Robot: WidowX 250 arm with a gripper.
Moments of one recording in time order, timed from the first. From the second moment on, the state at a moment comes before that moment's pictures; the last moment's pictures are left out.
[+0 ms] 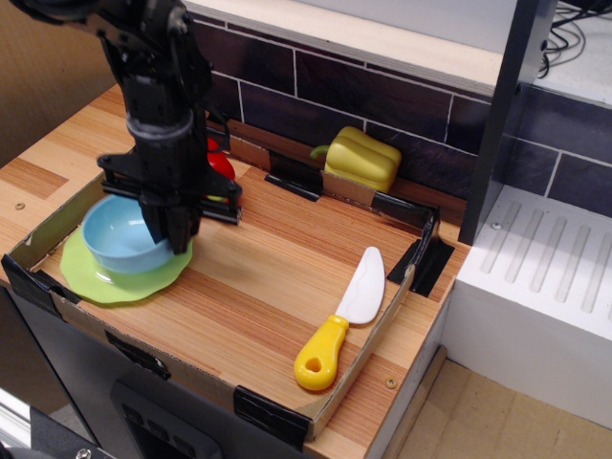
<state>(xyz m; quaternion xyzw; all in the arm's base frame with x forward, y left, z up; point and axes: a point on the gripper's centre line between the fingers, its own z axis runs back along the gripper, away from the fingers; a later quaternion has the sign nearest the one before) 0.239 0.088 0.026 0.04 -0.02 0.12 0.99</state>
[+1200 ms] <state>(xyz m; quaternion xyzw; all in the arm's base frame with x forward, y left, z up) 0.257 -0.019 0.023 0.01 -0.01 0.14 0.99</state>
